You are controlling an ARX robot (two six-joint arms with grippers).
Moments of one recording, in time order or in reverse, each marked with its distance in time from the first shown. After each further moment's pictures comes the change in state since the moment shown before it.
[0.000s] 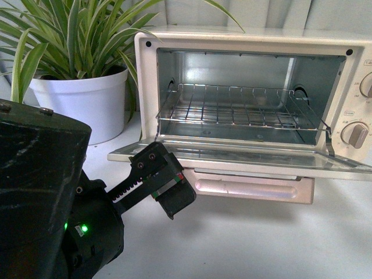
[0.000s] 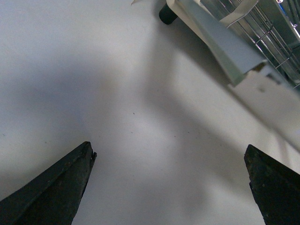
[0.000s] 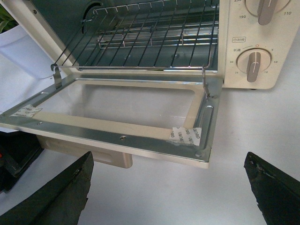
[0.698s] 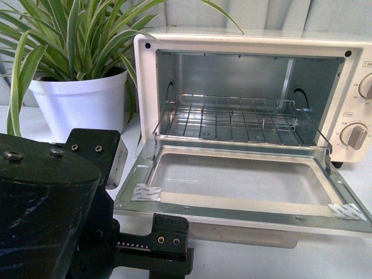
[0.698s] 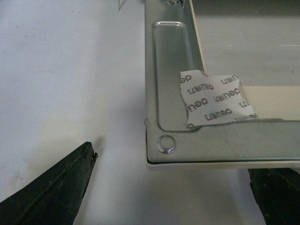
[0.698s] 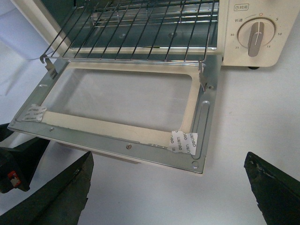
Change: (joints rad) left arm -0.027 0.008 -0.036 -0.033 -0.093 0.643; right arm -0.006 -0.019 -0.065 0.006 -0.009 -0.029
